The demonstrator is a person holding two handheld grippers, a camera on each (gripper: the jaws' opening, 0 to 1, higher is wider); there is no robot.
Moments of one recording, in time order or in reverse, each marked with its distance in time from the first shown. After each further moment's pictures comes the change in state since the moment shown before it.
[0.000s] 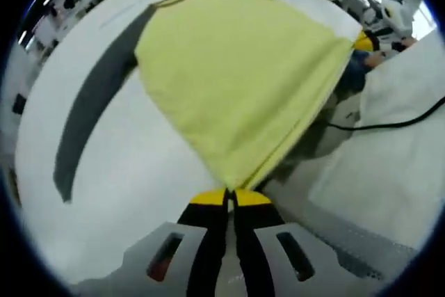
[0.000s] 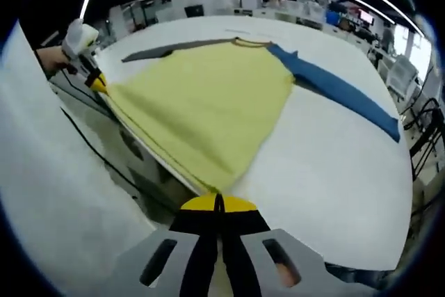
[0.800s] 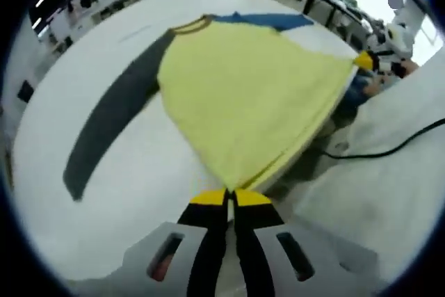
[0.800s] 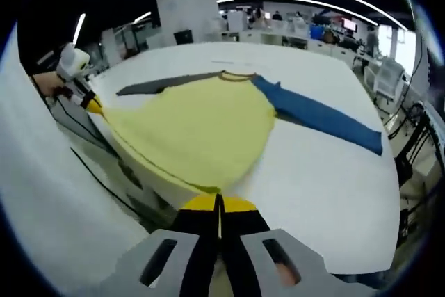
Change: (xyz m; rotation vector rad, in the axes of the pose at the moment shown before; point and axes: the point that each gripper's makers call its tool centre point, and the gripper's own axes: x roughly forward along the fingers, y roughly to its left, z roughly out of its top) left arm -0.037 -0.001 0.029 -0.062 -0.119 -0.001; right arm -0.025 -0.012 0.037 0.055 -0.120 -0.047
